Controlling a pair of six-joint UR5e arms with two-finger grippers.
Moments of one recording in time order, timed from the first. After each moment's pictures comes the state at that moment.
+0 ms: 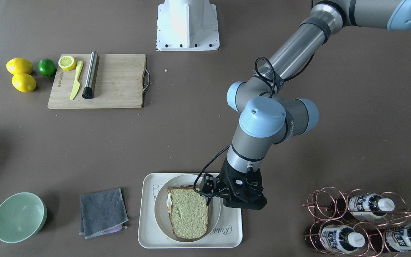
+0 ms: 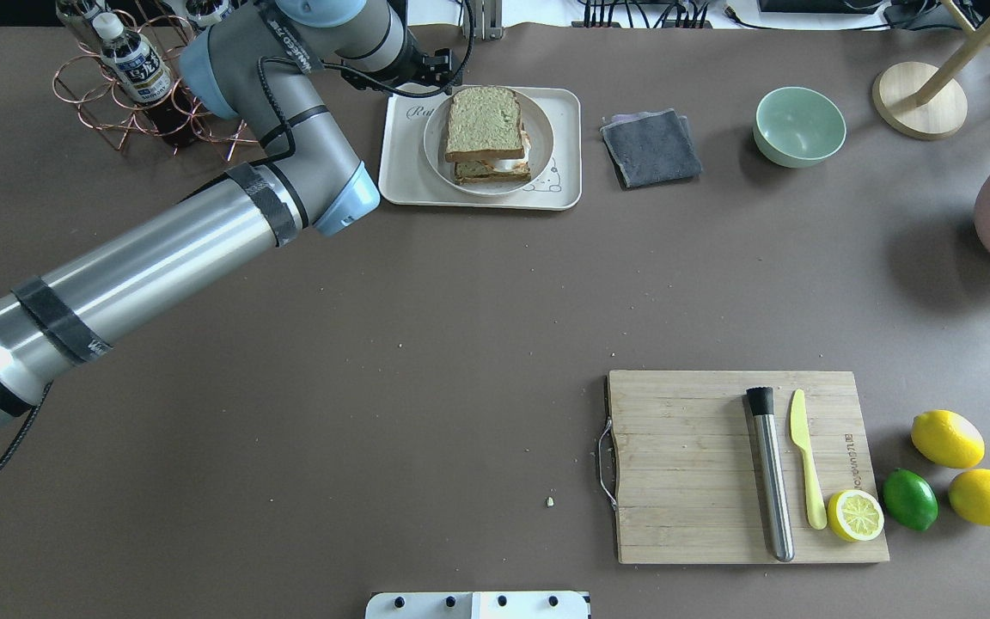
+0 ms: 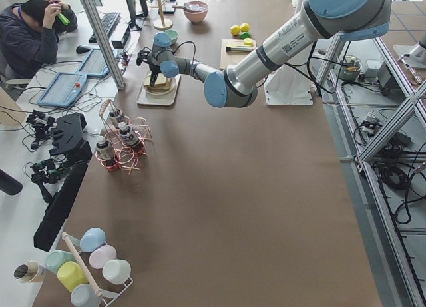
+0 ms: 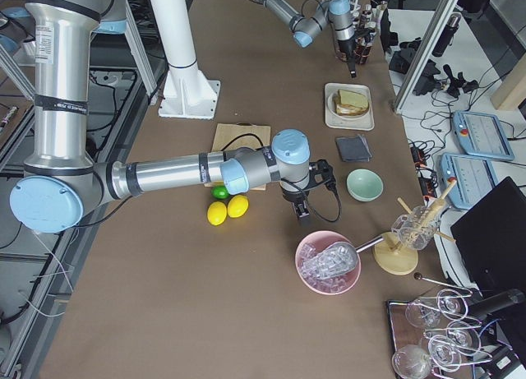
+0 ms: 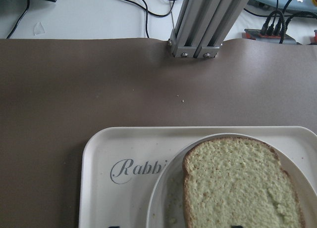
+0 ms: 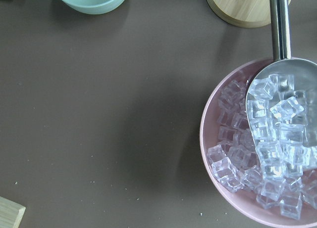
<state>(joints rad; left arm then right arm) -0.84 -2.57 -0.98 -2.20 -1.88 -1.03 1.42 -1.67 1.83 -1.36 2.34 0.04</state>
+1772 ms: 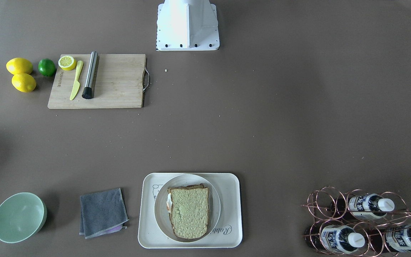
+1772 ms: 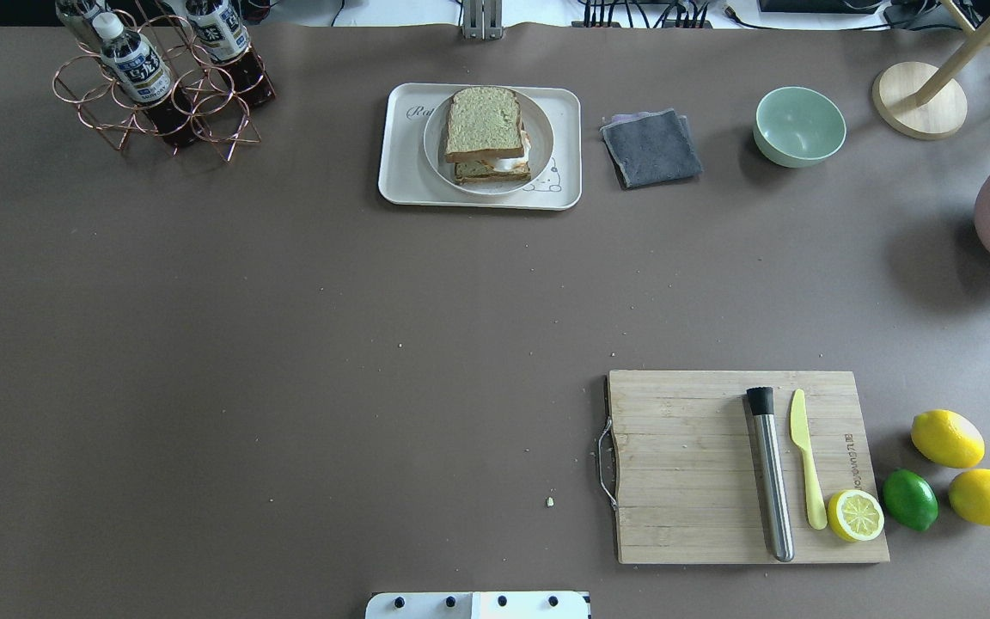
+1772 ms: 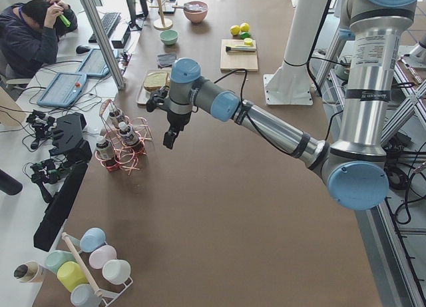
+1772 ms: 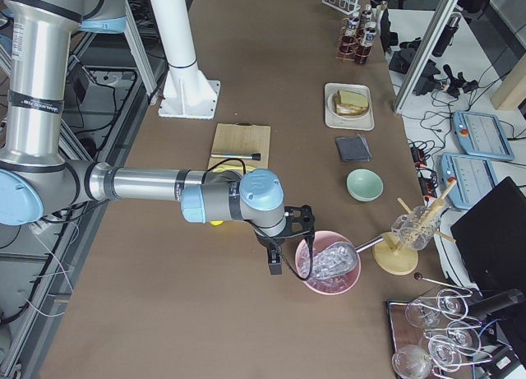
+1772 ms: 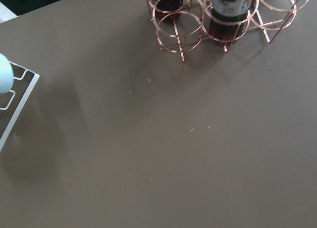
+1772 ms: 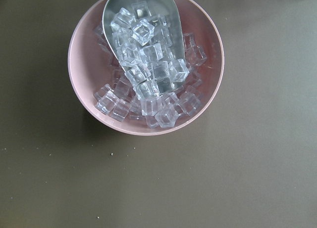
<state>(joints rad) -1.50 -1.55 -1.95 -1.59 -2.28 0.05 1.66 -1.77 1.78 -1.47 2.32 -0.09</state>
